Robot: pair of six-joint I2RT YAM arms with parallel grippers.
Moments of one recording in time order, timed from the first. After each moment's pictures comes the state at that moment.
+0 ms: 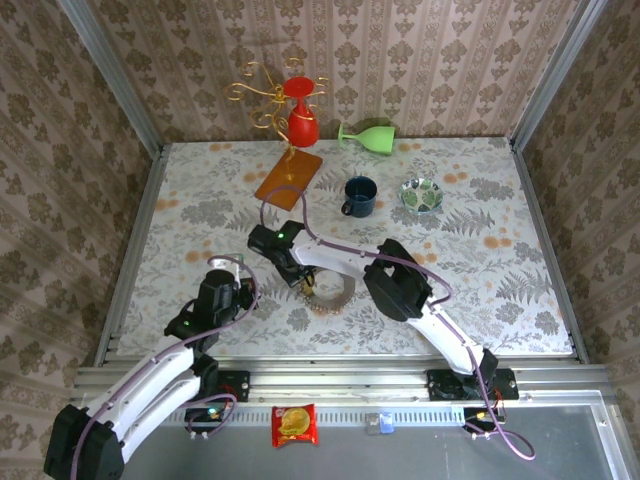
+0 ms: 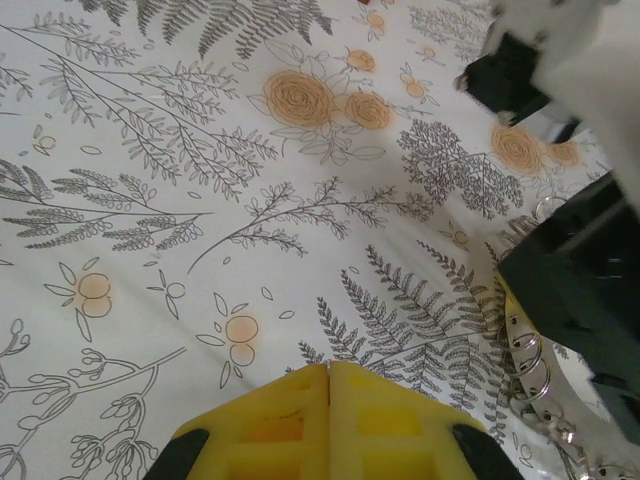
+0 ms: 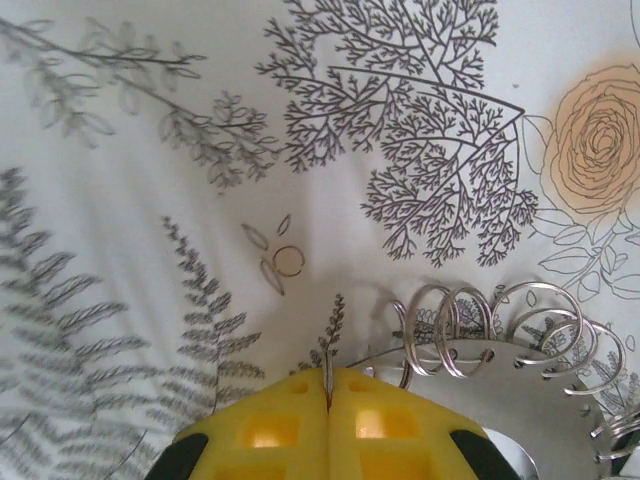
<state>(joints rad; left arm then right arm) -0.52 0.67 0.22 -0.16 -0.07 -0.47 0.96 2.37 2.02 -1.12 0.33 0.42</state>
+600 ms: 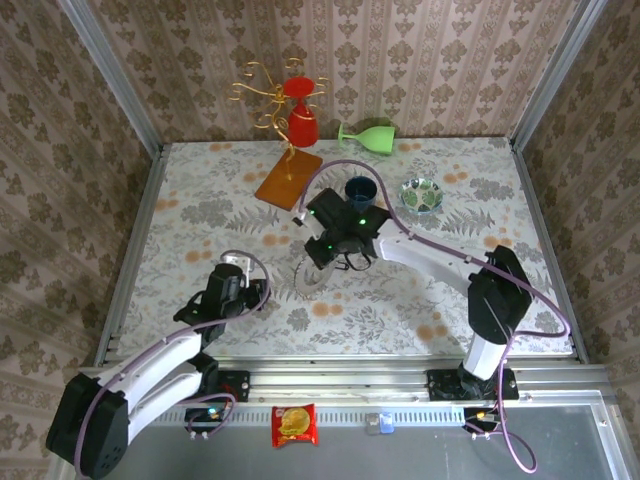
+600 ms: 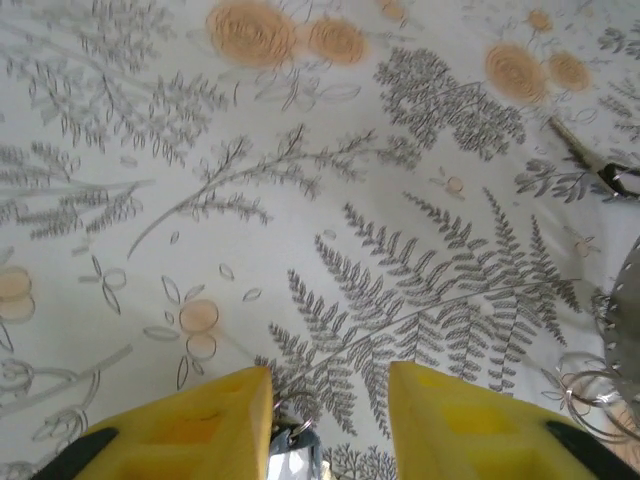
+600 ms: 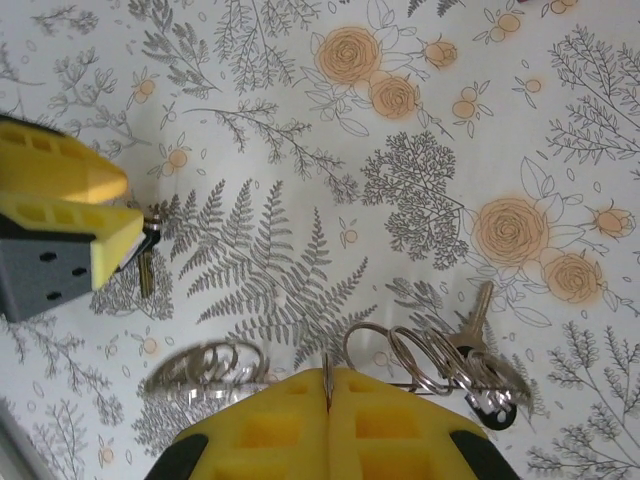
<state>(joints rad) -0.52 0.85 0.26 -0.10 0.00 -0.40 0.80 1.73 1.43 -0.65 -0.09 0.08</state>
